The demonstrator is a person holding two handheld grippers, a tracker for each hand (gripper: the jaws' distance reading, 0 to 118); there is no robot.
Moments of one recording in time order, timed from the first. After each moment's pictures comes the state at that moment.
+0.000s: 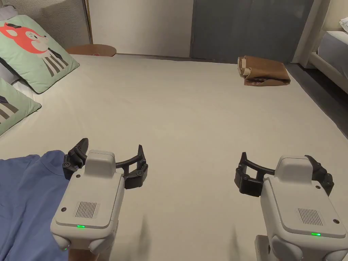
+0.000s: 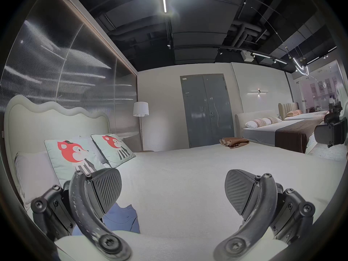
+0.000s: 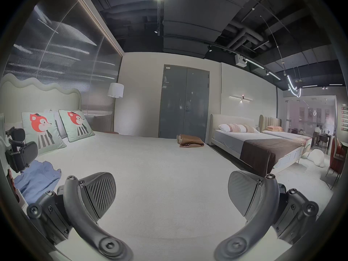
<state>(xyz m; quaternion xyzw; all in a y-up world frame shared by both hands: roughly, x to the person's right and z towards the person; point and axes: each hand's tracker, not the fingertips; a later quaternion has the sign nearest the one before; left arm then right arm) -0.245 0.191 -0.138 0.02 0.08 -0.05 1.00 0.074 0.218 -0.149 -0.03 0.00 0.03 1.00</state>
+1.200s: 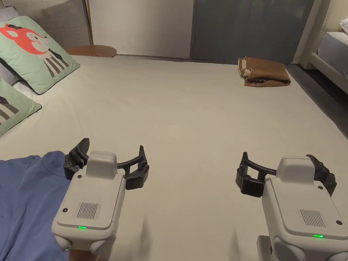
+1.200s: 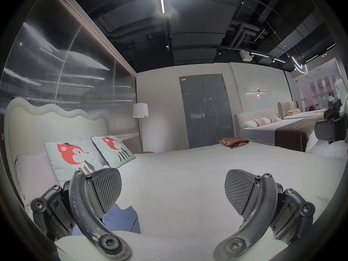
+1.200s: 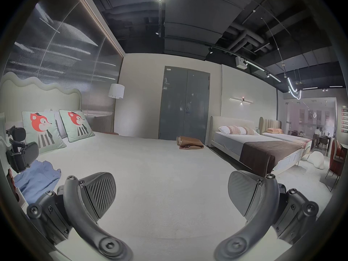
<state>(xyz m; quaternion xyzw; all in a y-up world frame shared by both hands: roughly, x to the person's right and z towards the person) -0.246 0.192 -0.137 0.02 0.08 -0.06 1.00 0.072 0.223 -0.146 -0.03 0.00 0.04 1.00</state>
